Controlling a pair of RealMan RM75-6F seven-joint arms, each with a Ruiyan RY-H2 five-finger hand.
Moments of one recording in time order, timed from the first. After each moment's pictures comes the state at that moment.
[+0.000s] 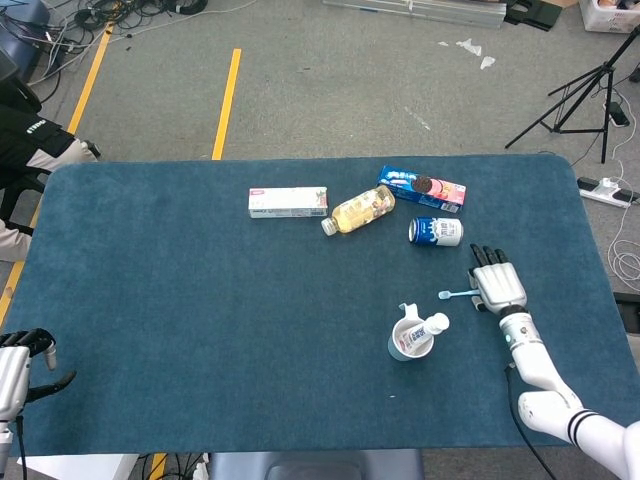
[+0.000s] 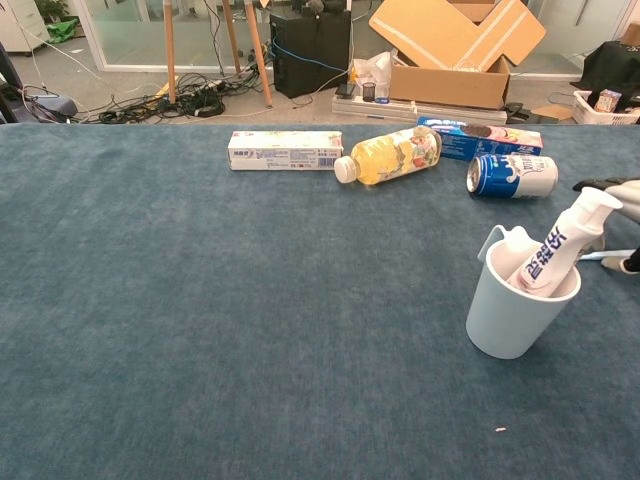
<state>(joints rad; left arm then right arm) -0.05 -1.13 -0.05 -1.61 1.44 1.50 0.10 0.54 -1.56 0.12 -0.96 -1.17 0.84 -0.31</state>
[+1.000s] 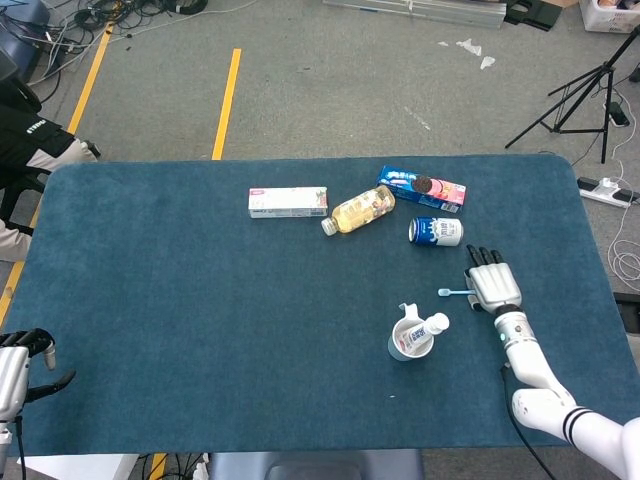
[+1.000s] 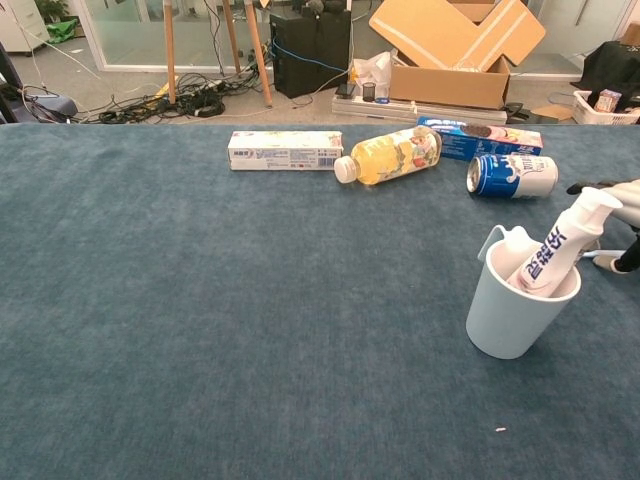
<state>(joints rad) -0.05 -1.13 -0.05 -1.61 1.44 1.50 0.10 0.56 -1.56 0.13 -1.00 -1.12 0.82 -0.36</state>
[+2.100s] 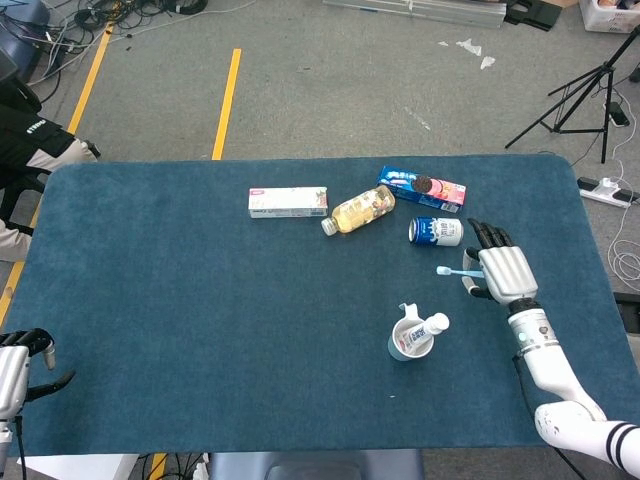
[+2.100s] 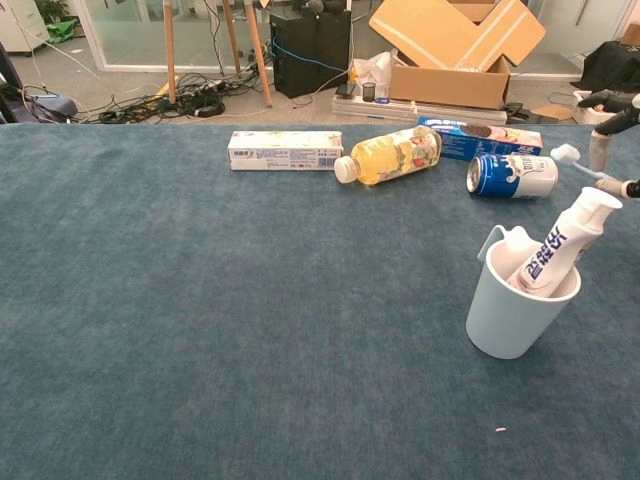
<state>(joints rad) -0.05 -1.13 -0.05 -1.61 1.43 1.50 0.10 0.50 -1.30 0.20 -1.42 -1.21 1.03 -0.17</state>
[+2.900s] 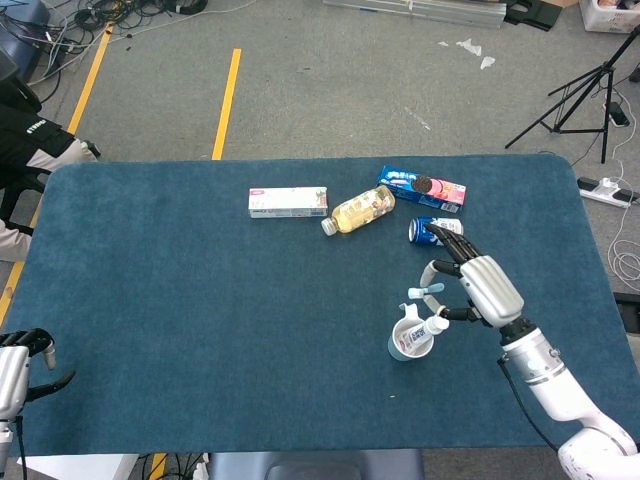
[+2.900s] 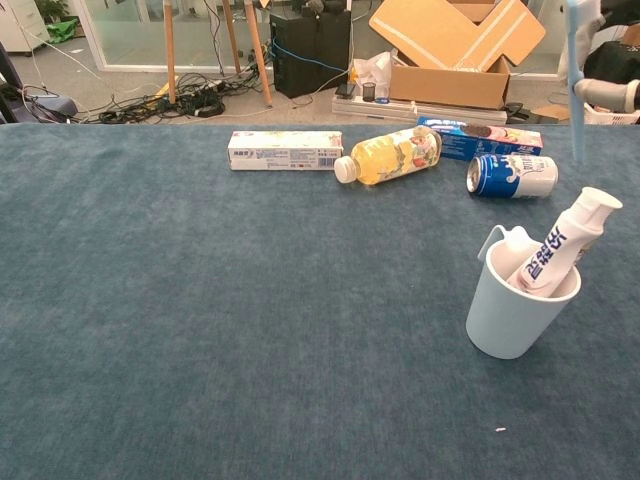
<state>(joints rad) -0.05 -1.13 -0.05 -1.61 1.43 1.50 0.10 0.46 -1.11 0.17 -1.73 -1.57 1.20 0.35</state>
